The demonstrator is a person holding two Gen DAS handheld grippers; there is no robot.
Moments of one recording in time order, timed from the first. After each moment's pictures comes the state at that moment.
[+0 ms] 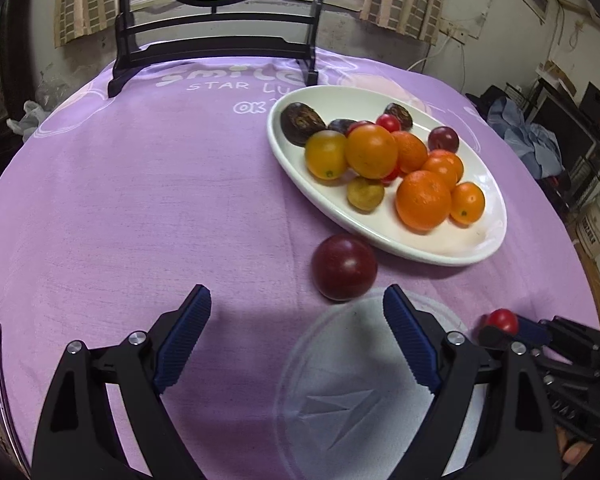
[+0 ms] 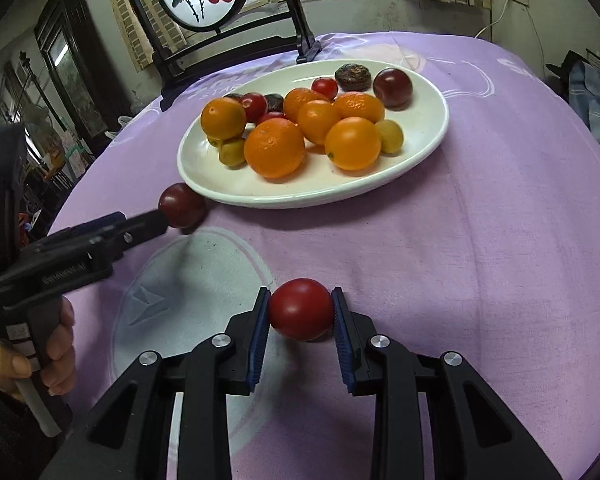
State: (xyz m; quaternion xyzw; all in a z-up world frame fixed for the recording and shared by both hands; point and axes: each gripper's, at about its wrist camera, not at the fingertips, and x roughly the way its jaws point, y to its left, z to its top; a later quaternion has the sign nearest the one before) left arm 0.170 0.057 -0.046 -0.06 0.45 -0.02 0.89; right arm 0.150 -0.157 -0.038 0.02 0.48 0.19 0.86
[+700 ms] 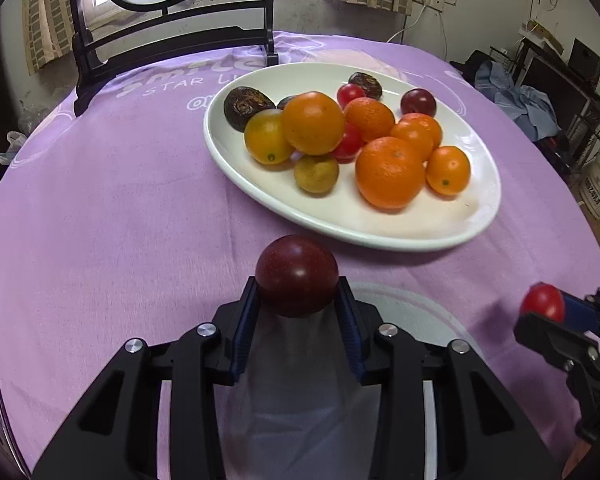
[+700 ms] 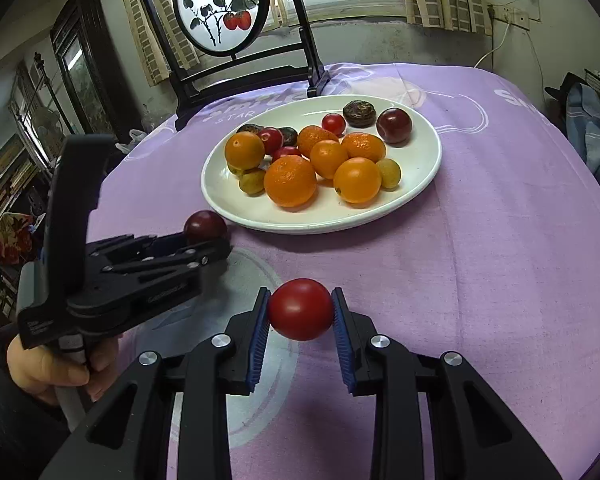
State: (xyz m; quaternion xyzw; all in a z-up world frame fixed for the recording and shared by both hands) left arm 0.181 0.019 -0.059 -0.01 0.47 -0.04 0.88; right arm 0.132 -0.163 -0.013 0.02 0.44 0.20 0.88
